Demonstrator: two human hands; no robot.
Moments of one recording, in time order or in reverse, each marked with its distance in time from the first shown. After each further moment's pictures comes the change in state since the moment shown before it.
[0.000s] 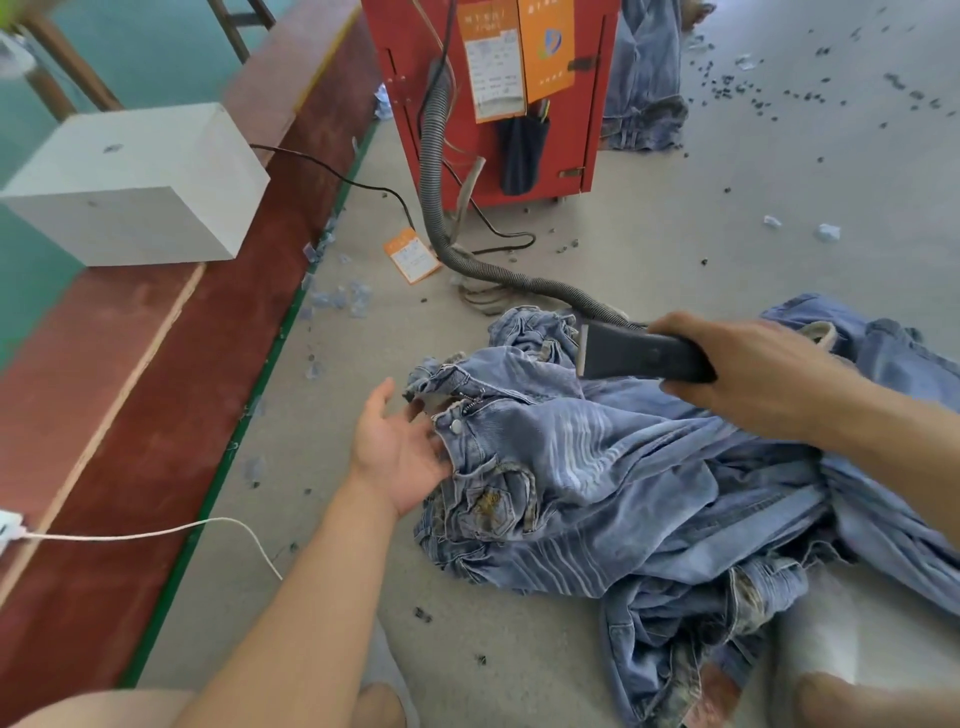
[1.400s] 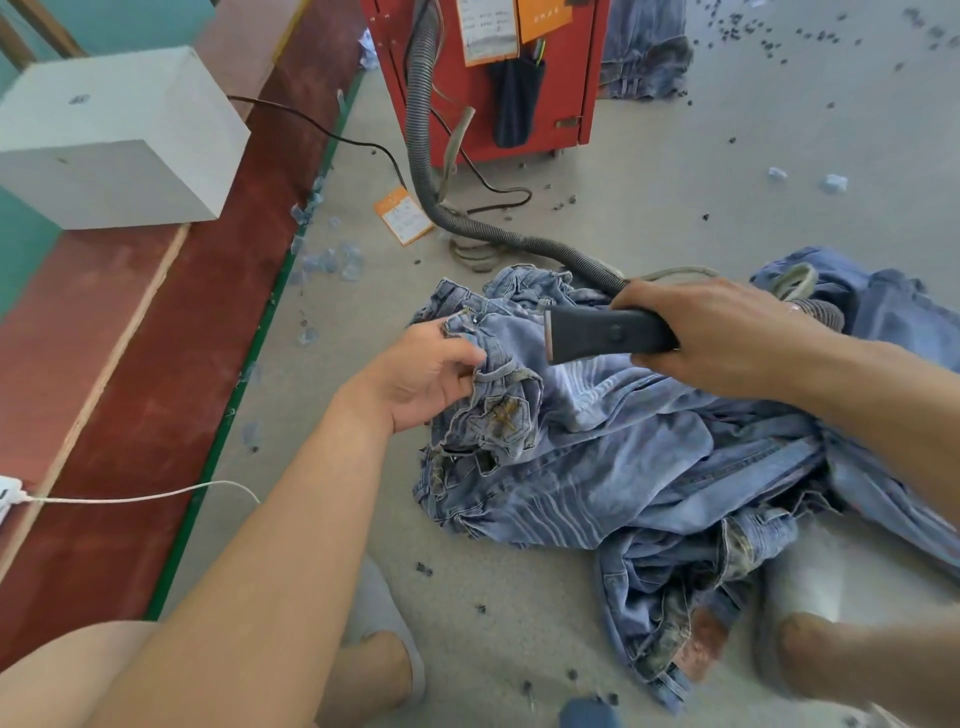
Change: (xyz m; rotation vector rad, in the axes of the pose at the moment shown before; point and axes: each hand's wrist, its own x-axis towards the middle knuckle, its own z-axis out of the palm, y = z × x) left_hand -0.001 0.015 0.050 0.607 -0.304 0.053; right_hand 0.004 -0.023 0.008 -0.065 -0.094 -0.070
